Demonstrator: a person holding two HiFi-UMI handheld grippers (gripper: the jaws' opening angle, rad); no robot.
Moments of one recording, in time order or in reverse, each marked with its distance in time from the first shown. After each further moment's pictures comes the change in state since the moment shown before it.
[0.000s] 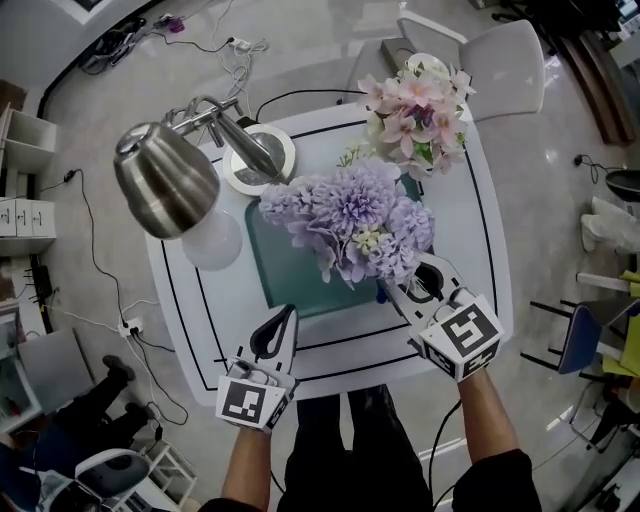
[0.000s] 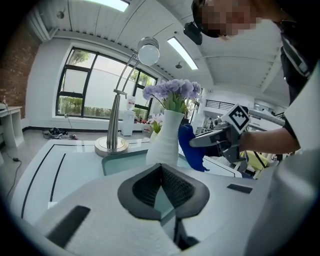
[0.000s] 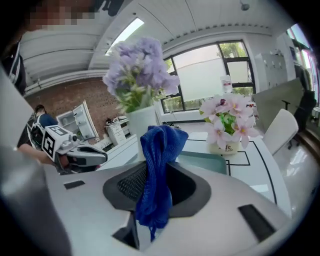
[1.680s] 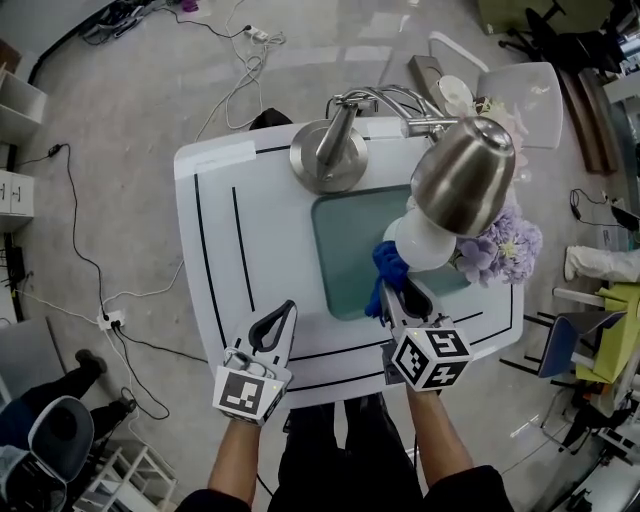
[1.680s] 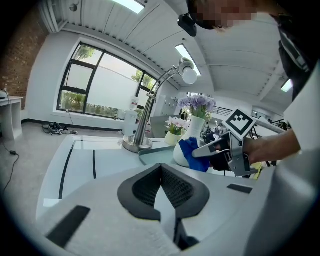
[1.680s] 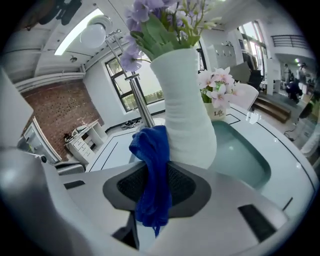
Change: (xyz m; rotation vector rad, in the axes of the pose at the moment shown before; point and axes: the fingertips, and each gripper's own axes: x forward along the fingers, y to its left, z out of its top) left arm -0.057 0.114 -0.024 -0.068 -0.005 -0.048; right arm 0.083 0.067 -0.027 0.383 0.039 -0.401
